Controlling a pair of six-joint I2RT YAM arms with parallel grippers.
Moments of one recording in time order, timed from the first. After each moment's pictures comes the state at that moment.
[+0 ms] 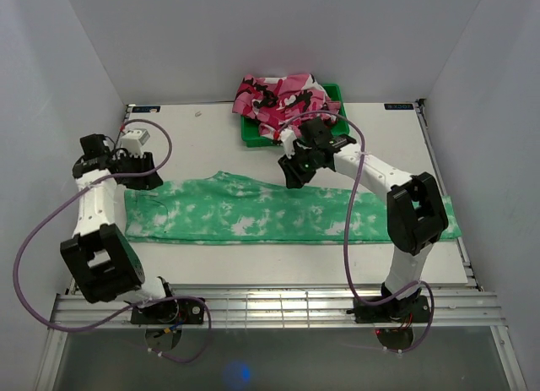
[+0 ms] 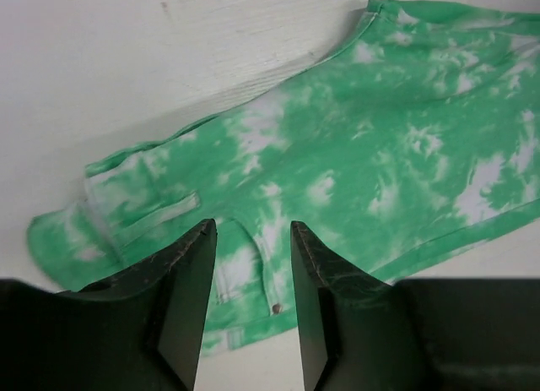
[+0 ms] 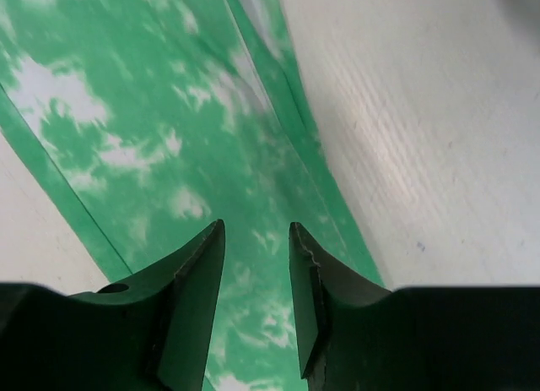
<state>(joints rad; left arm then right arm) 0.42 1.37 1.16 -0.76 0.59 0.49 0.58 1.84 1.48 -0.59 -0.39 -0.30</state>
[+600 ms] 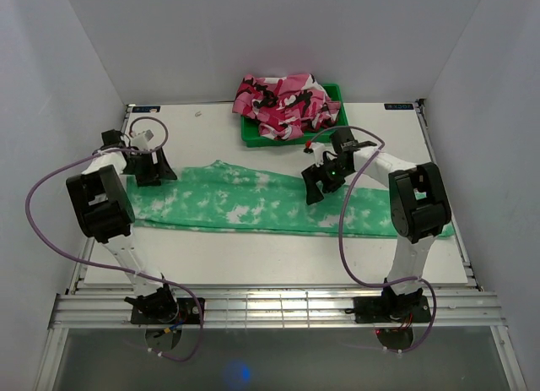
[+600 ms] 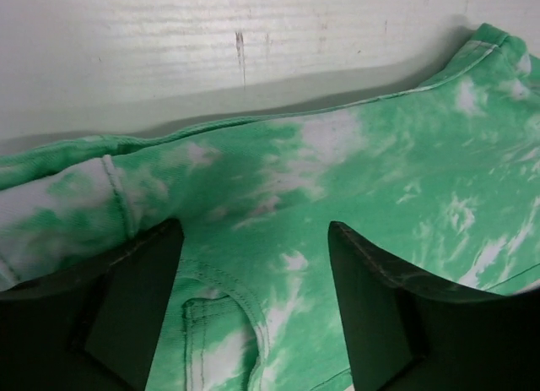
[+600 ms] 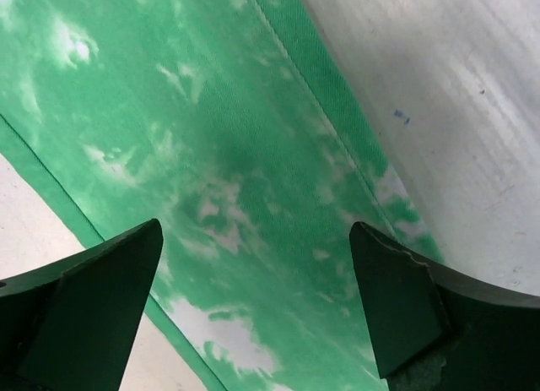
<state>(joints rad) 0.36 1.97 1.36 -0.58 0.57 0.17 0.33 1.91 1.29 -0.61 -0.51 -0.34</state>
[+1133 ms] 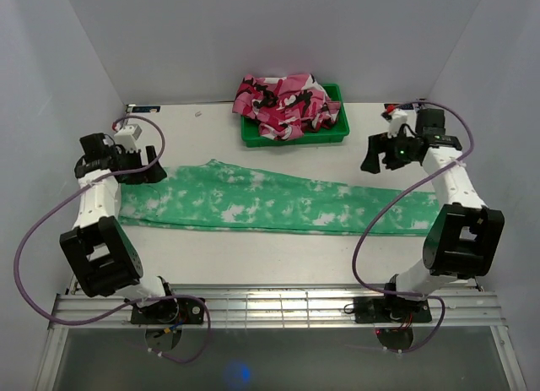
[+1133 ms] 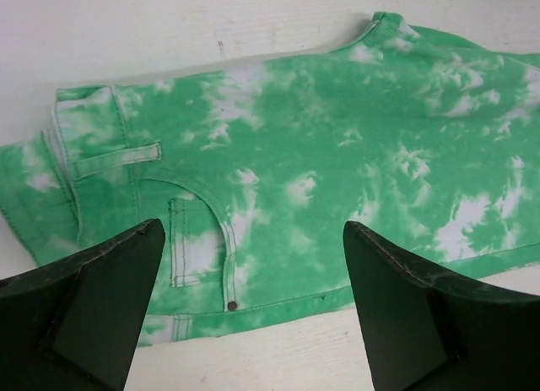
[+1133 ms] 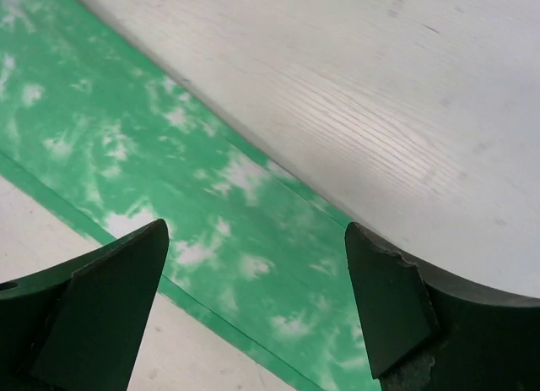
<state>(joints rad) 0.40 1.47 1.13 -0.53 0.54 0.27 -0.05 1.56 1.28 -0.66 -0.57 -0.35</state>
